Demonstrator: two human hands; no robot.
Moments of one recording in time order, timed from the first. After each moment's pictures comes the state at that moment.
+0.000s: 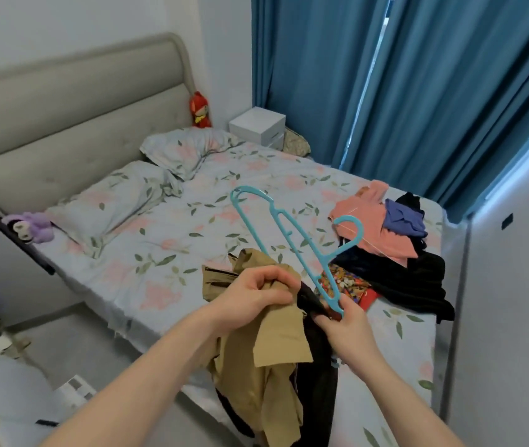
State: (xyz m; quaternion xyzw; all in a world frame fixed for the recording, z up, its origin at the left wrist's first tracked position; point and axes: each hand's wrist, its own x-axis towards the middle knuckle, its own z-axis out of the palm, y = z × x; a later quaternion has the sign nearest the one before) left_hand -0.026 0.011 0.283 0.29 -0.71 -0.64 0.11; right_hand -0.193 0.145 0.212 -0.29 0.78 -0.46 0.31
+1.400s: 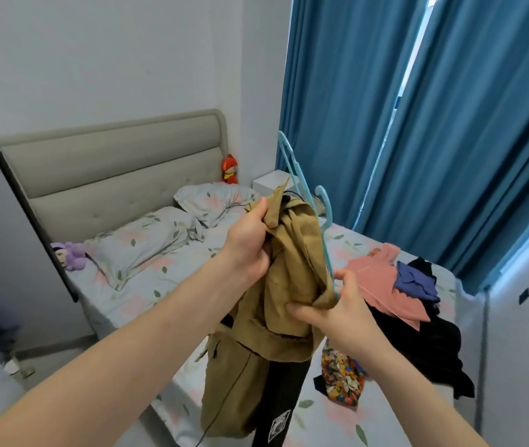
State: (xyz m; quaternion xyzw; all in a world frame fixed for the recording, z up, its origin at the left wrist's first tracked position) left_hand -0.025 -0.008 0.418 0.28 -0.38 -0.79 0.40; right_hand -0.138 0.136 0.355 -0.41 0.69 -0.49 0.35
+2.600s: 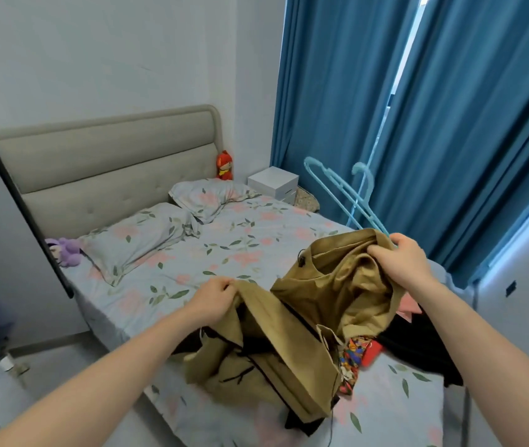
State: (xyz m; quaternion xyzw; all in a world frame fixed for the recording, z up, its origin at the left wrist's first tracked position) left_hand 0.054 -0.029 0.277 0.49 -0.76 -0.40 0.15; right_hand -0.248 0.116 0.385 -0.34 0.84 -0.40 0.13
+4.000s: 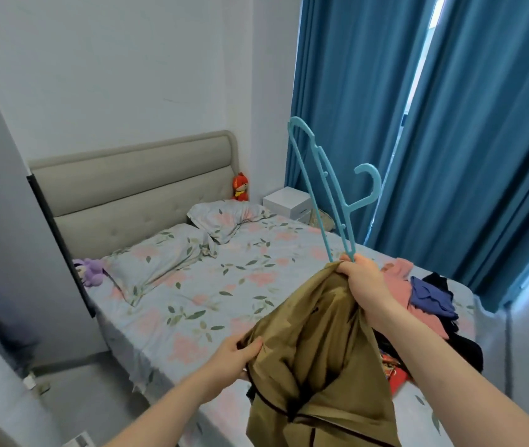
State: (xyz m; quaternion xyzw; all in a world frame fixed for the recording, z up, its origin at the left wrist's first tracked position) left_hand 0.082 0.018 0.245 0.42 -0.62 -0.64 0.17; right_hand -0.162 0.080 0.382 -0.38 0.71 -0.52 0.29
